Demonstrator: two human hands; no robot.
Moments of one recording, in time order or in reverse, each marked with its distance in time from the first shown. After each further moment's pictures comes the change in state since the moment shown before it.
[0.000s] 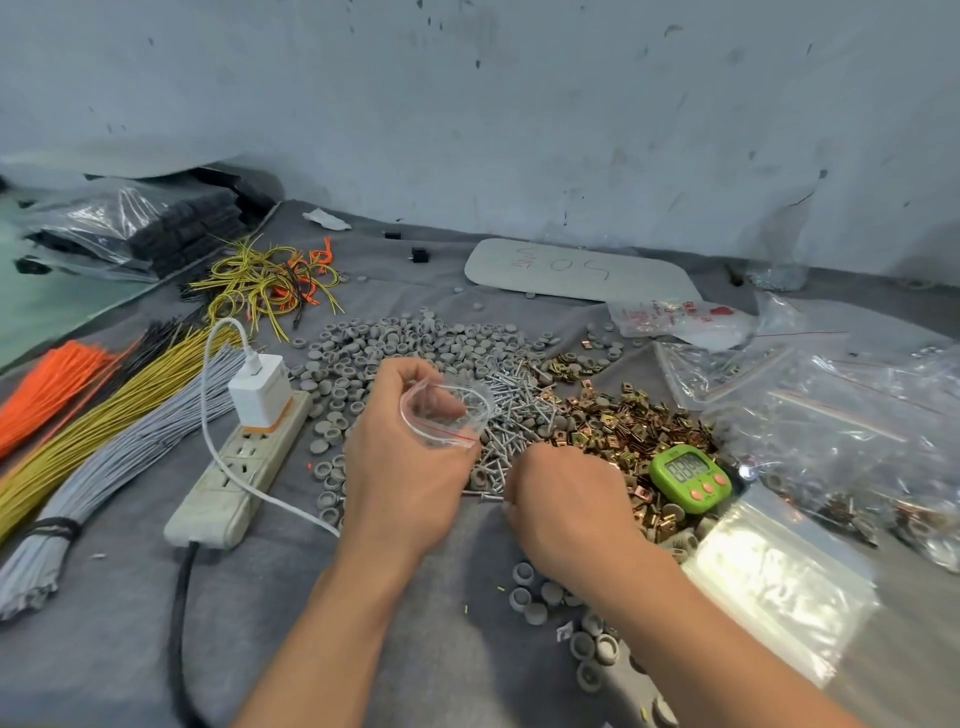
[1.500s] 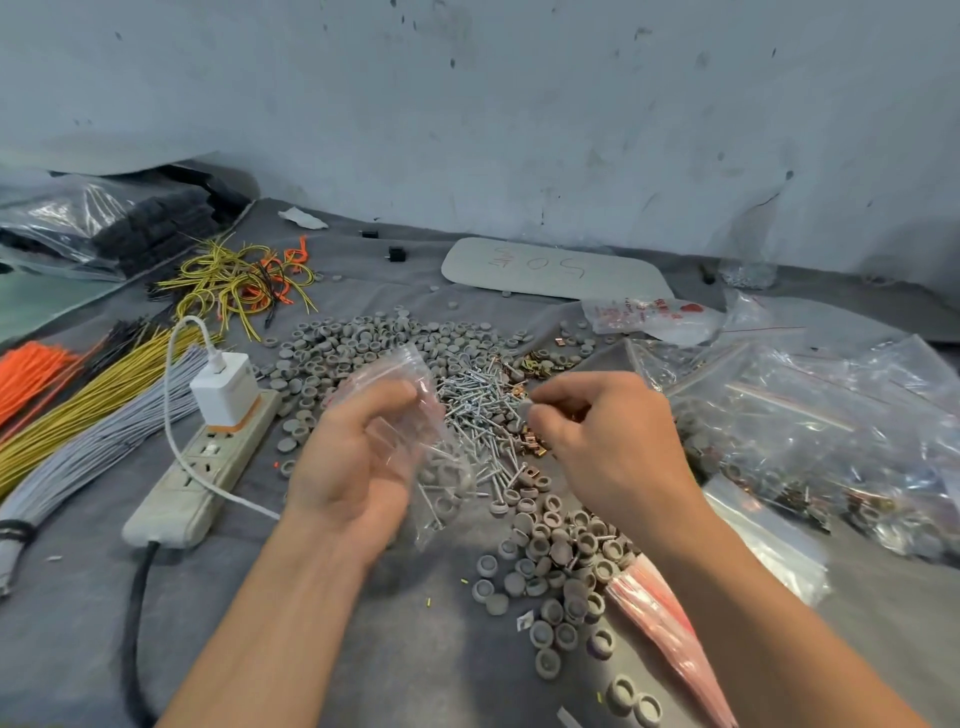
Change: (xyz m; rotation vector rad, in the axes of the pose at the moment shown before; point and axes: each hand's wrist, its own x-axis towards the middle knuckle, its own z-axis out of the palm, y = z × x) left_hand 0.006 0.029 -0.007 -1.176 -0.193 -0.600; right_hand -0.013 0.055 -0.041 0.733 0.350 0.053
